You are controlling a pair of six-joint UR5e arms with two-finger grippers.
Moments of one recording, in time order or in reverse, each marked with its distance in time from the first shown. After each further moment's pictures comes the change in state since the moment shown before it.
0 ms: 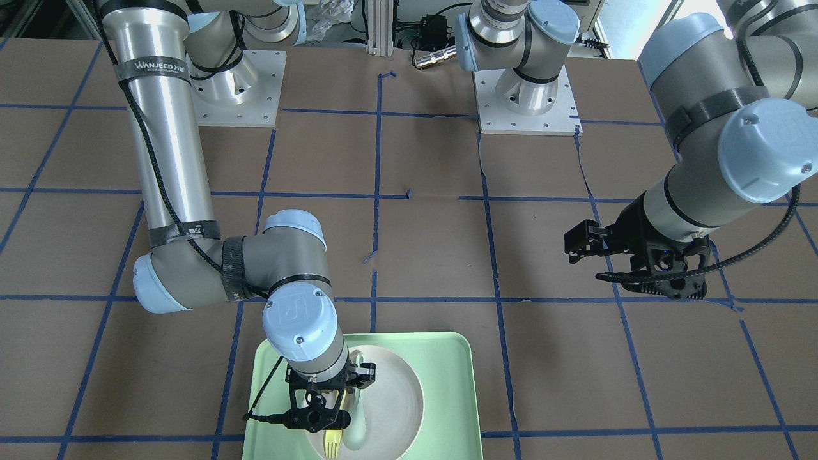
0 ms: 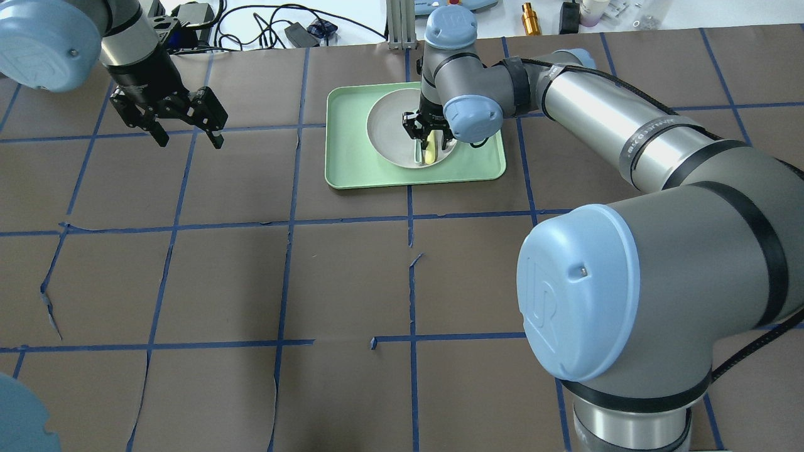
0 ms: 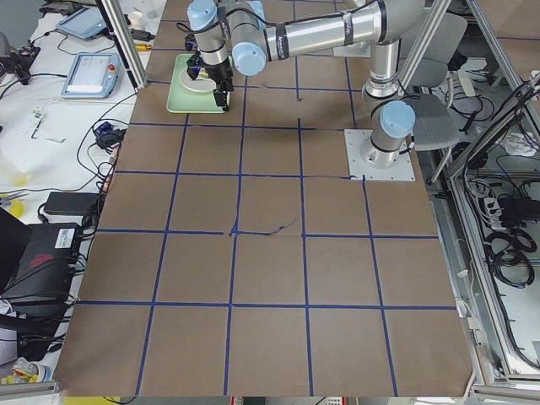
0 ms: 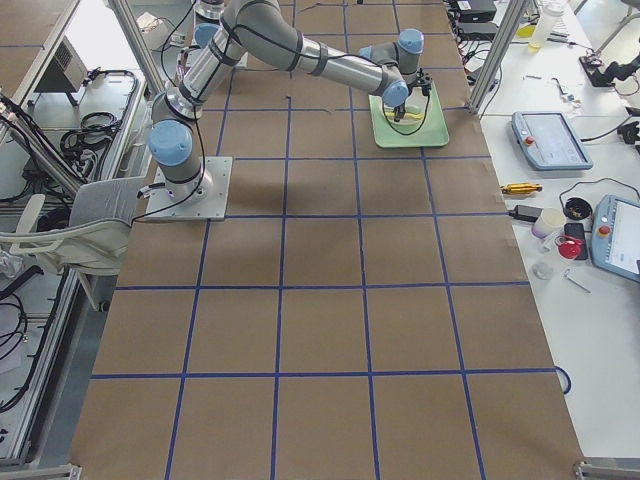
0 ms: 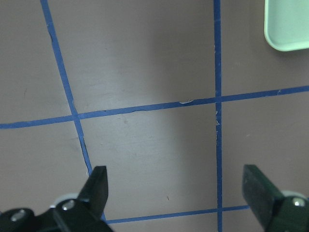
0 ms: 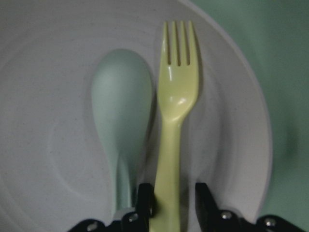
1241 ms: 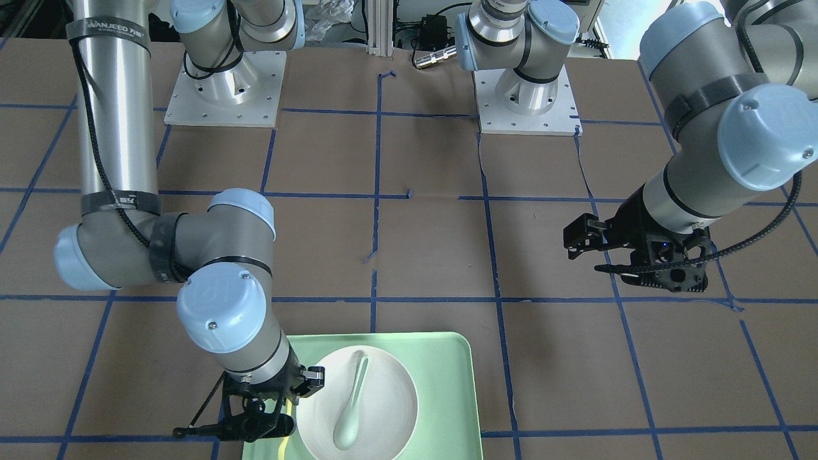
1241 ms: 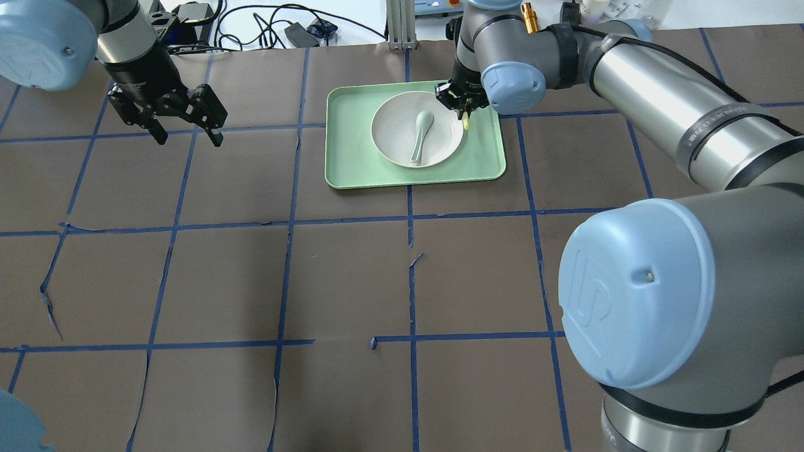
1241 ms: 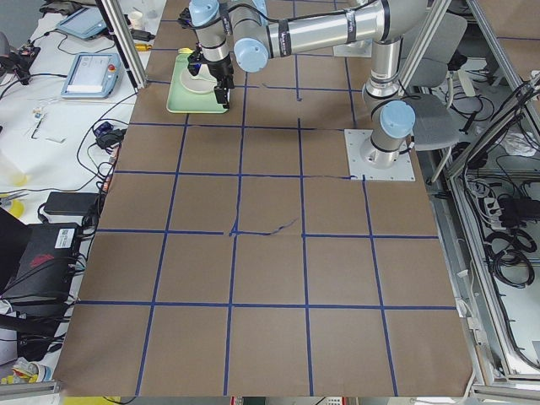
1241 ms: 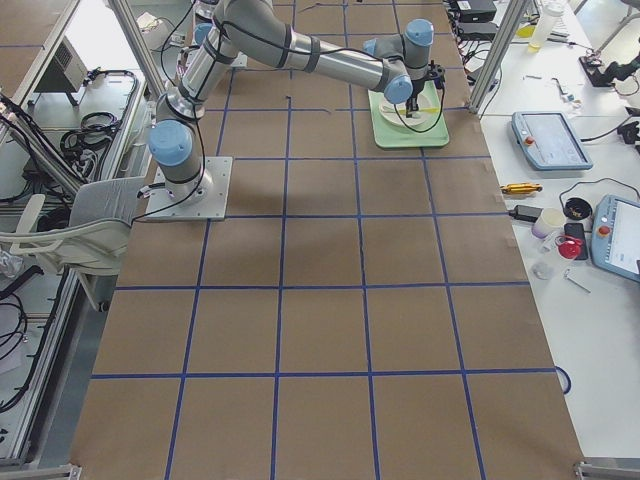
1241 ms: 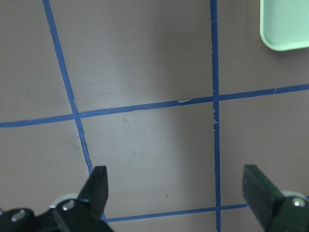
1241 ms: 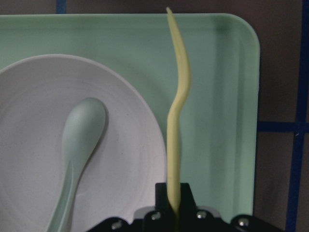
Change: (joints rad) left arm -0.010 0.016 -0.001 -0.004 -0.001 -0.007; right arm -0.103 -0.092 0.011 0.018 -0.004 -0.186
